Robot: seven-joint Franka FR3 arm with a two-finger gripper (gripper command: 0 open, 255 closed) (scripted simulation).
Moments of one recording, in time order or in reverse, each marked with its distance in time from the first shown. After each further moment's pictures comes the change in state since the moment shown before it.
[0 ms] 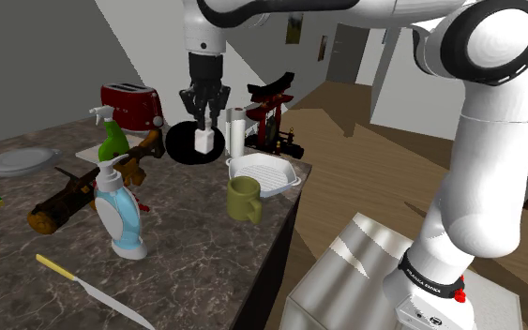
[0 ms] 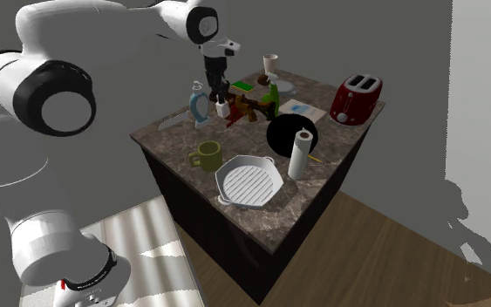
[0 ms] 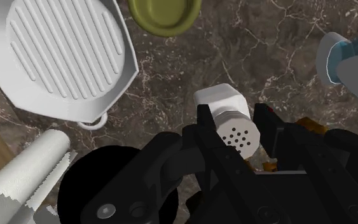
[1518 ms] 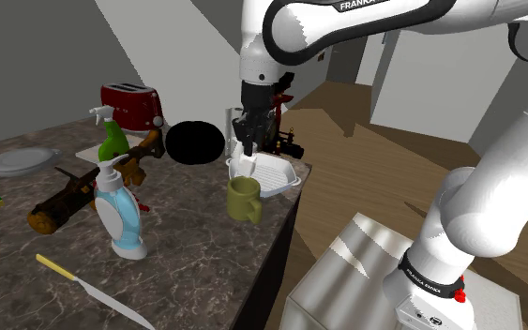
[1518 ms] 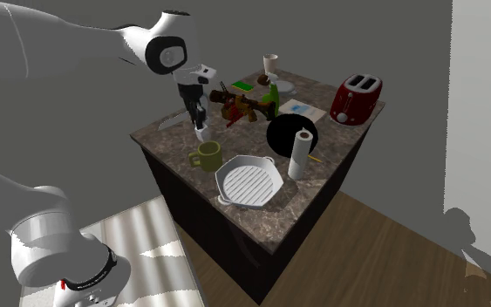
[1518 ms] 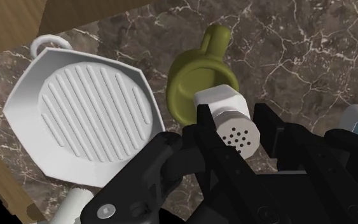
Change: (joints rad) arm -0.037 -0.423 -0.025 -0.605 0.115 0.196 -0.084
